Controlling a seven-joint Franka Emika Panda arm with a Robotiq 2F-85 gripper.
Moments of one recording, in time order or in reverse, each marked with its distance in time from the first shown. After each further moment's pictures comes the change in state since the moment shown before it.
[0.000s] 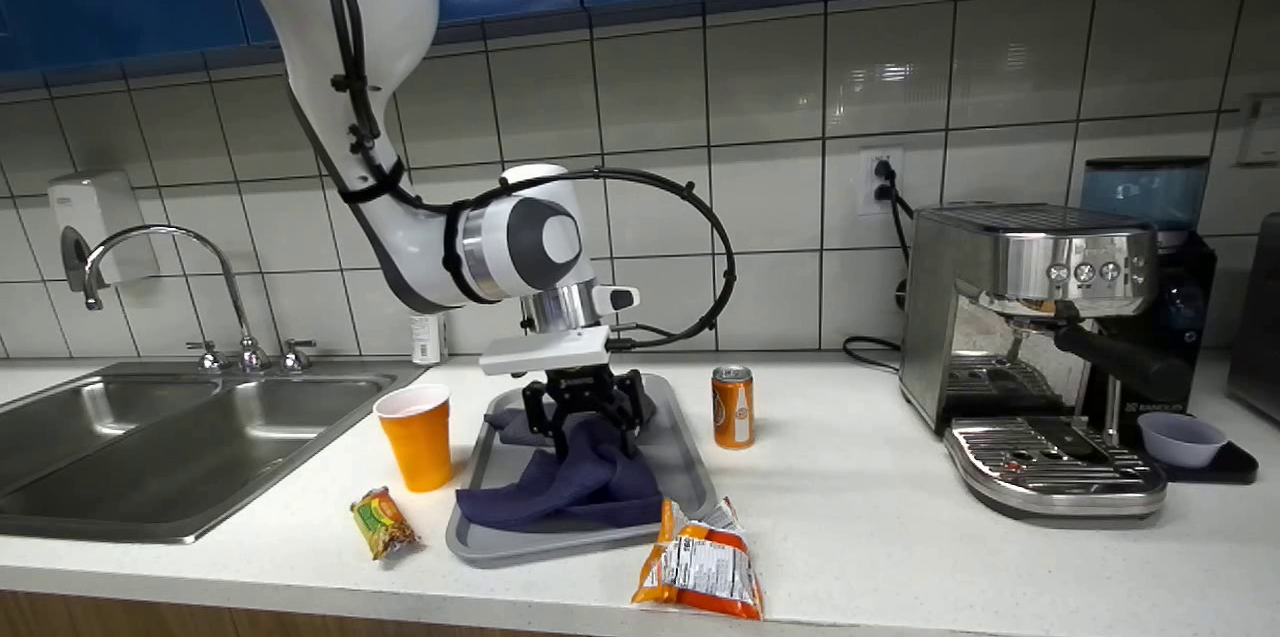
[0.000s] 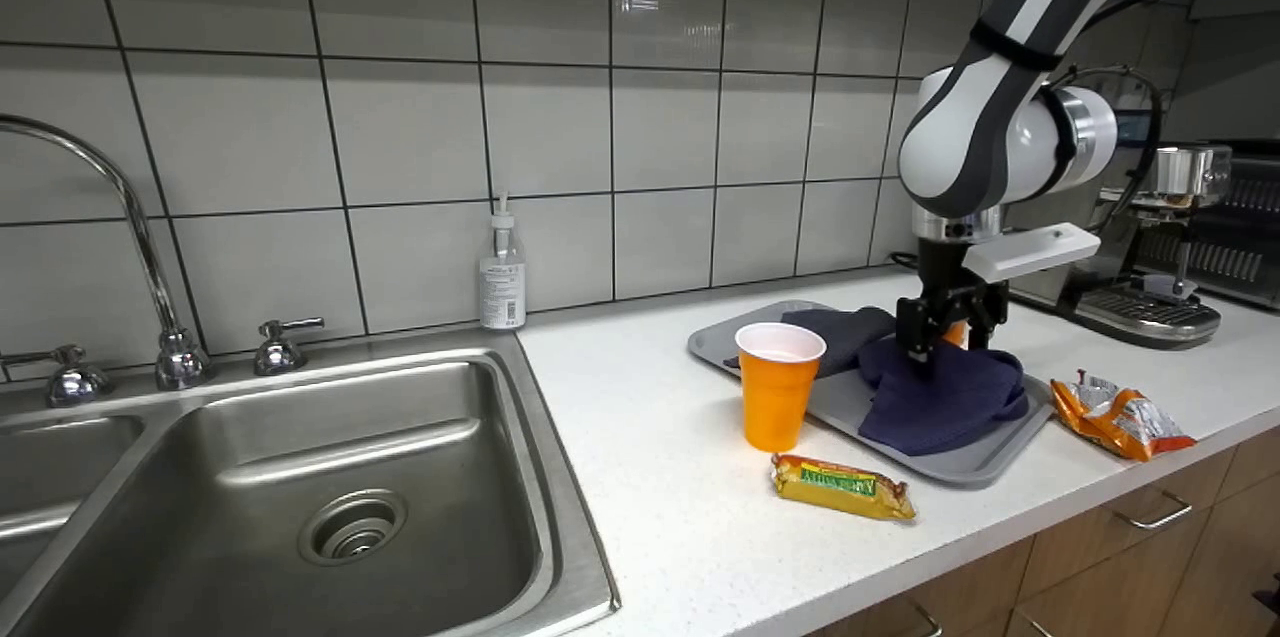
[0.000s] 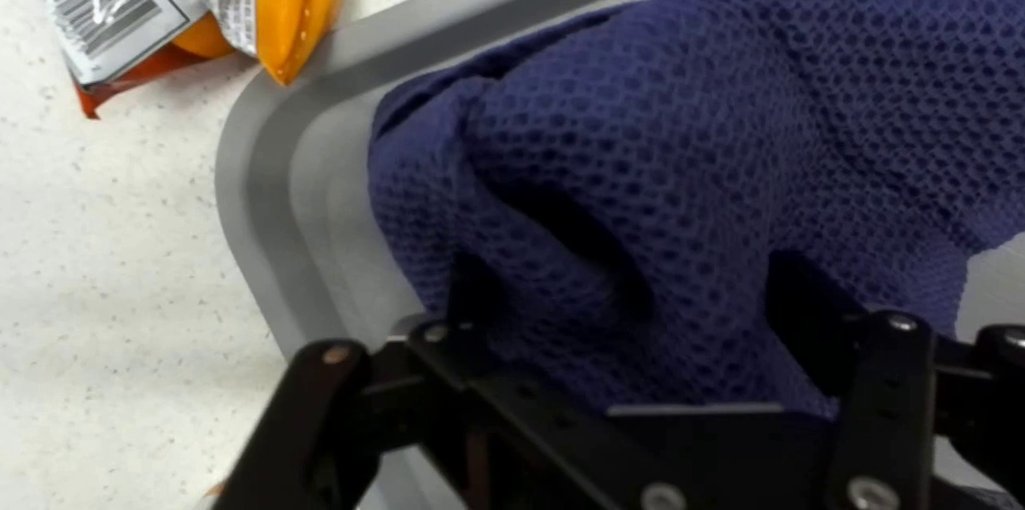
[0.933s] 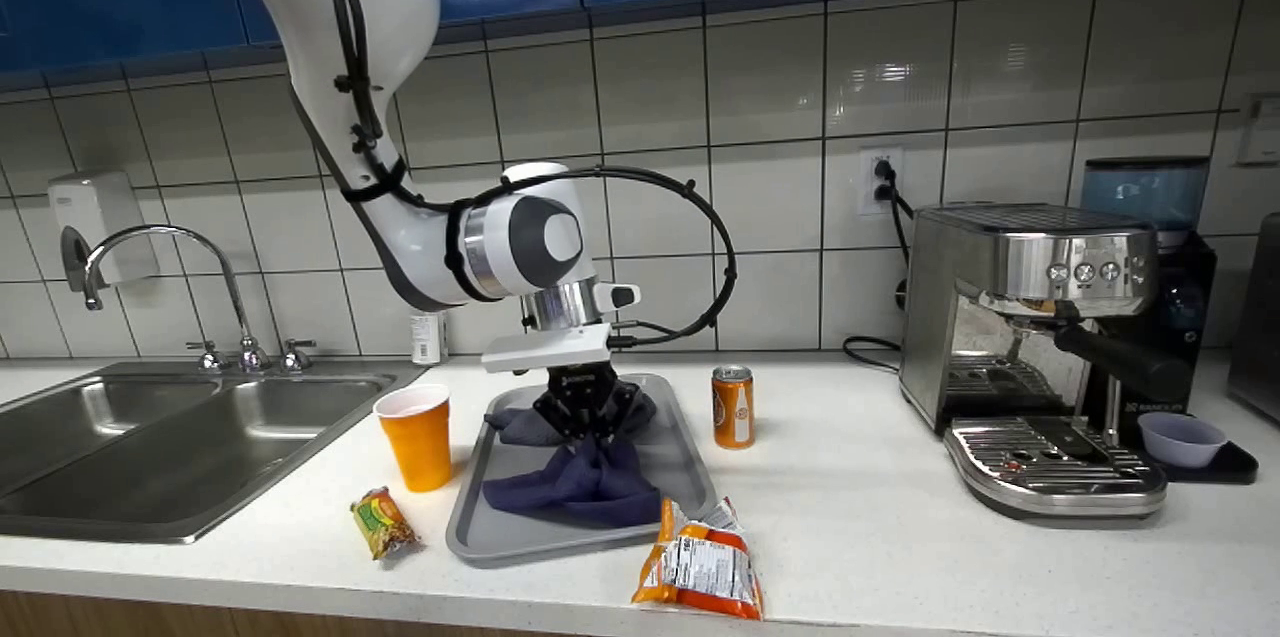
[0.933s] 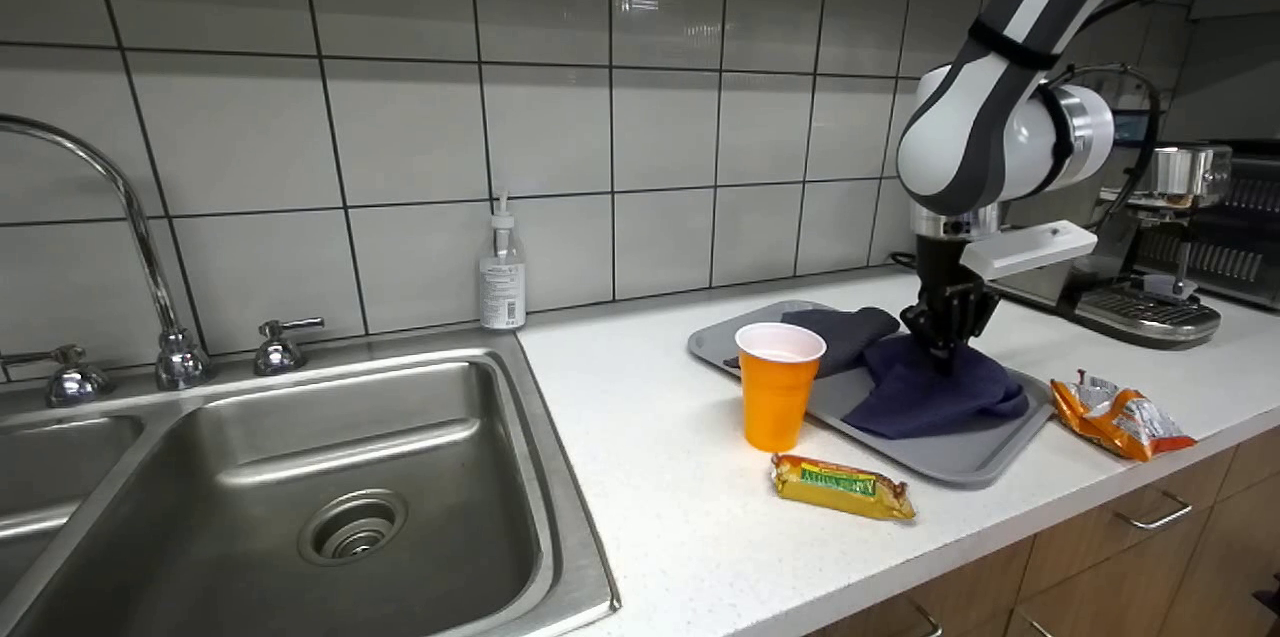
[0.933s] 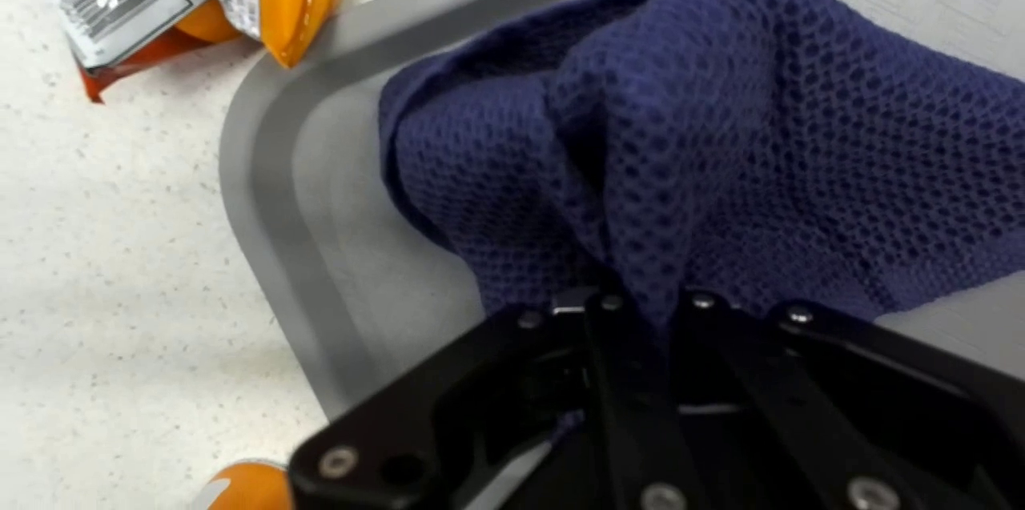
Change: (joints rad) arm 0.000 0.001 0.000 0.009 0.001 0.000 0.001
